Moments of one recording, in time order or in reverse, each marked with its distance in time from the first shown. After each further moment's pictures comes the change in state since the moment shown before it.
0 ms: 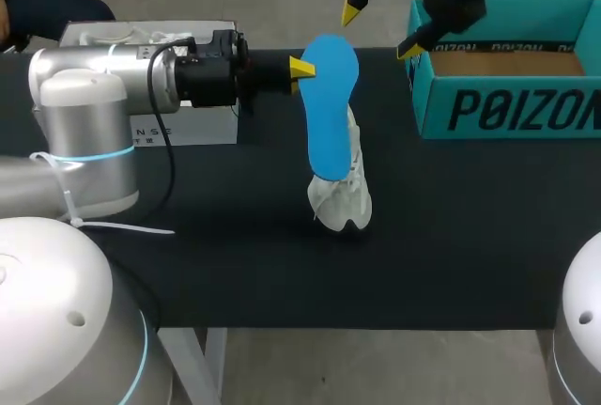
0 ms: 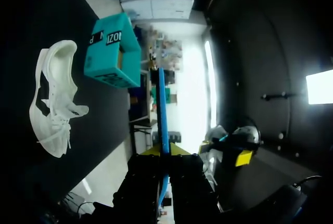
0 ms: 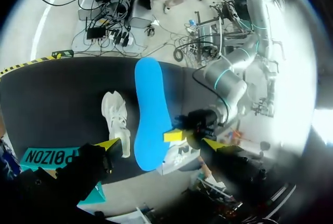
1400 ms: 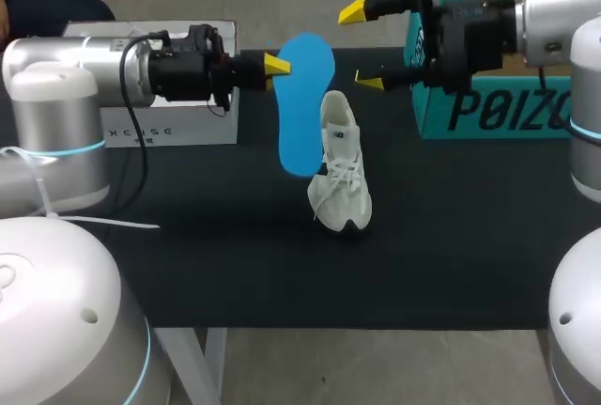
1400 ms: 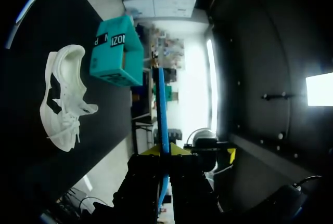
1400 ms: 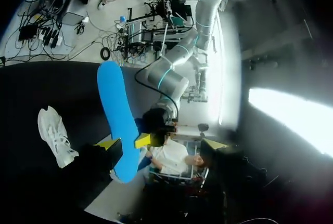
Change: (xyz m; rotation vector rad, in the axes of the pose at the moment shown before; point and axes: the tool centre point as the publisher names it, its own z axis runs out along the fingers) left arm 0.004 -0.003 -0.035 -0.021 -0.016 -0.013; right arm -0.019 0.013 0.019 0.022 -0.661 0.158
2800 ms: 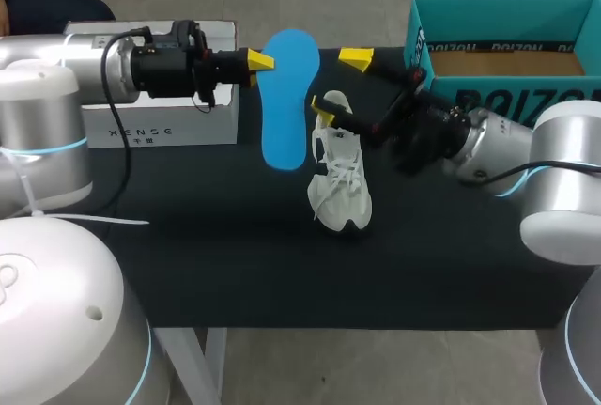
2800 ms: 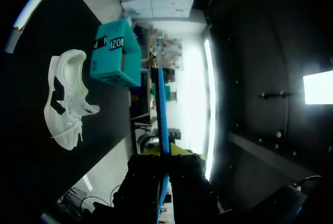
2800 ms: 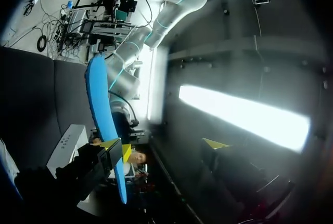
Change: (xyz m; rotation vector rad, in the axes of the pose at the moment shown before) left arm 0.008 -0.001 -0.023 -0.004 0.012 0.011; right arm 0.024 0.021 0.033 0.030 -0.685 0.033
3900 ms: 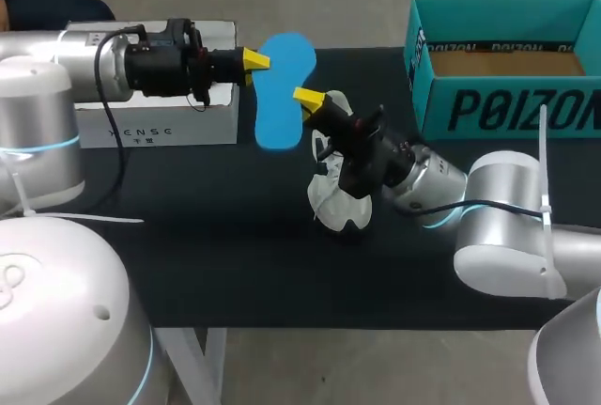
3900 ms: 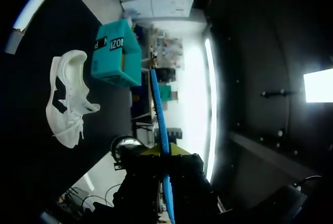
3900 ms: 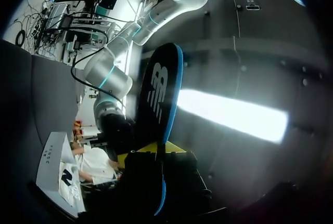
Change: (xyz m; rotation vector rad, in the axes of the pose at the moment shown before) left arm 0.005 0.005 -0.006 -0.001 -0.013 0.011; right arm 0.047 0.001 0.028 0.009 -0.263 0.034
